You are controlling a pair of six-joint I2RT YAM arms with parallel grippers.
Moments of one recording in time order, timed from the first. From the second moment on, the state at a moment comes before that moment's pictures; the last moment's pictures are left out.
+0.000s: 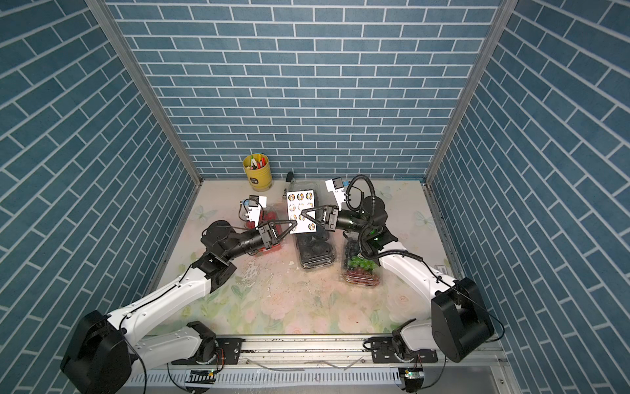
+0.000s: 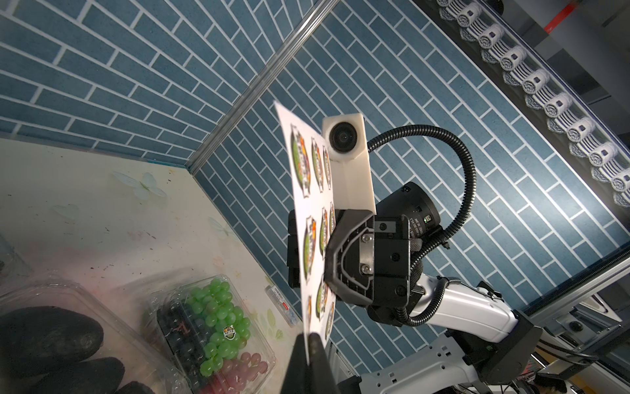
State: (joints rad) left arm -0.55 1.14 0.67 0.60 0.61 -0.90; right arm 0.56 1.37 0.92 0.61 -0.94 0.98
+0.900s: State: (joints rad) left arm -0.55 1.16 0.67 0.62 0.60 -0.88; right arm 0.57 1.41 0.92 0.76 -0.94 1.10
